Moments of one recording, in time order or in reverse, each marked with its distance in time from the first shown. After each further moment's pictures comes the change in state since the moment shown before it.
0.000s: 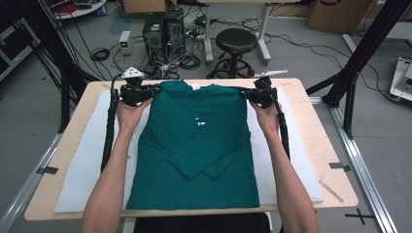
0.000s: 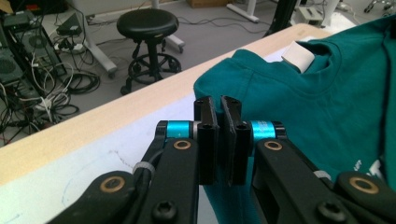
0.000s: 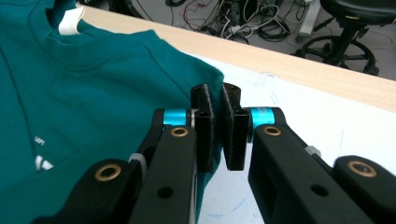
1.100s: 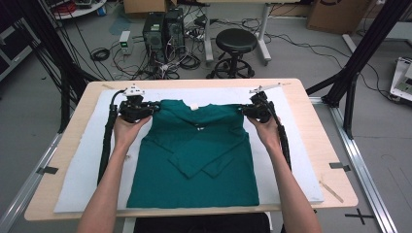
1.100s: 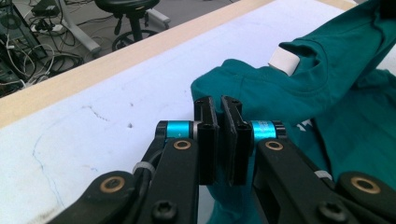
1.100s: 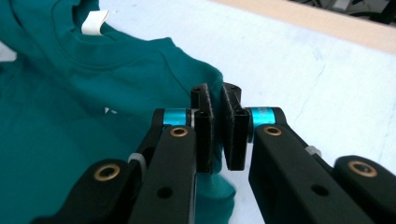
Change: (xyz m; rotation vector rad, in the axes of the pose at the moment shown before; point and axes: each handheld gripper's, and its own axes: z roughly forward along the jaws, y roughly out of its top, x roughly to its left) left arm -0.019 -0.046 -0.014 0.096 -0.055 0.035; right arm 0.016 -0.040 0.000 0.106 0.086 -0.062
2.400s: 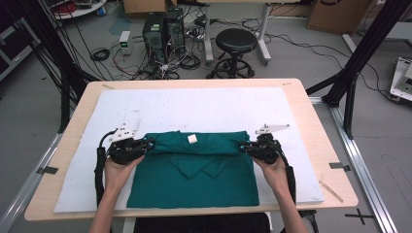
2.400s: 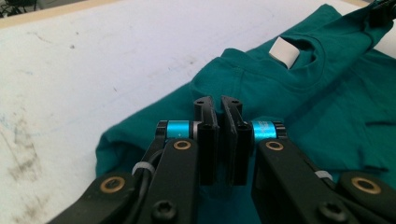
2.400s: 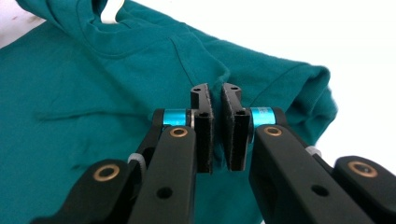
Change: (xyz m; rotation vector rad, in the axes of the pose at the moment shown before) left arm -0.061 -0.089 -0.057 -0.018 -0.061 -0.031; right arm 0.055 -0.100 -0.040 0.002 0.119 0.011
